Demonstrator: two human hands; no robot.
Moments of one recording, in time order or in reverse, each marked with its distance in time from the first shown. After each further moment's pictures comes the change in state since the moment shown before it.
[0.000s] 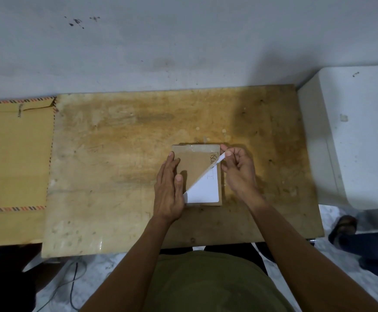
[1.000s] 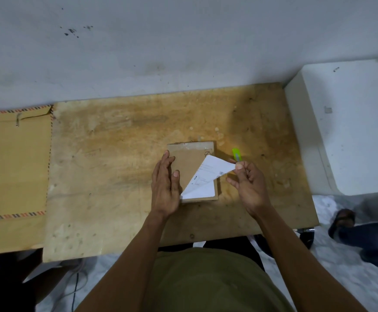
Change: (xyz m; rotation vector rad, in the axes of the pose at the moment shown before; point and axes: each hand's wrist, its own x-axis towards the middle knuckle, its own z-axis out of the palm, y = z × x) left_hand 0.002 -0.005 0.001 0.001 0.007 0.016; right_hand -0.046 0.012 -0.040 0.091 0.046 0.040
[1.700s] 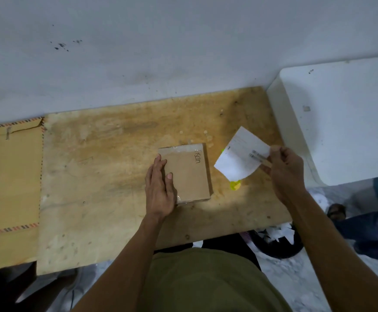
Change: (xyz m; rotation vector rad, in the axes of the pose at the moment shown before) left_hand -0.002 0.004 -0.002 0.031 -0.047 -0.052; right_hand -0.004 -0.063 -0.069 -0.017 0.305 -0.043
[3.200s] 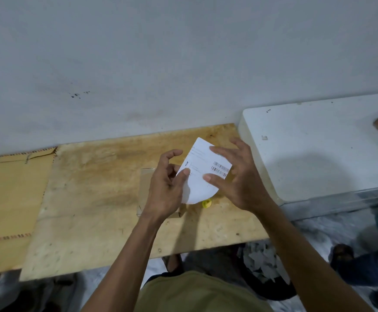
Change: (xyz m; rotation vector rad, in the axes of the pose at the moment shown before) left_hand -0.048 0.210 -0.001 -0.375 -0.018 0.117; right_hand -0.050 -0.055 -0.058 -0.395 -0.349 -0.814
